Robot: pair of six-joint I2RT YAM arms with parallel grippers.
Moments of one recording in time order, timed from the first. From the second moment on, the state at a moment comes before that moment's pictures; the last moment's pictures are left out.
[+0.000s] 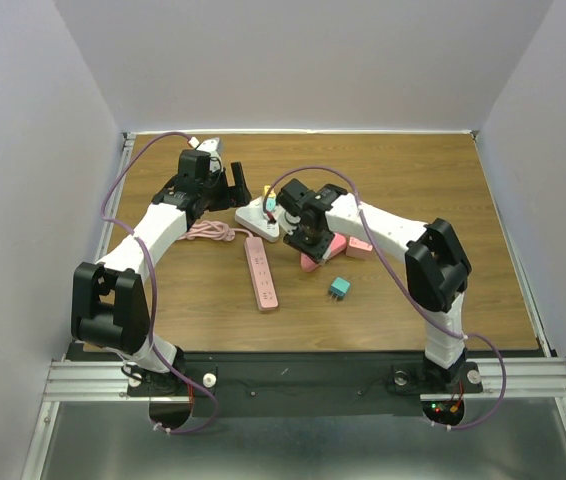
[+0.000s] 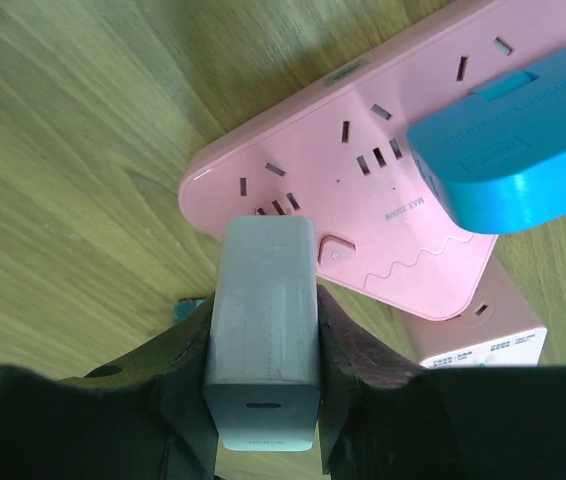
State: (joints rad) left arm -0.26 1.51 1.14 -0.28 0.13 -0.35; right arm 0.79 1.97 1.63 -1.00 0.12 -0.24
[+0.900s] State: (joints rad) left arm -0.25 1.04 1.00 -0.22 0.62 -0.13; right arm 0.57 1.75 1.90 -1.04 -0.69 -0.34
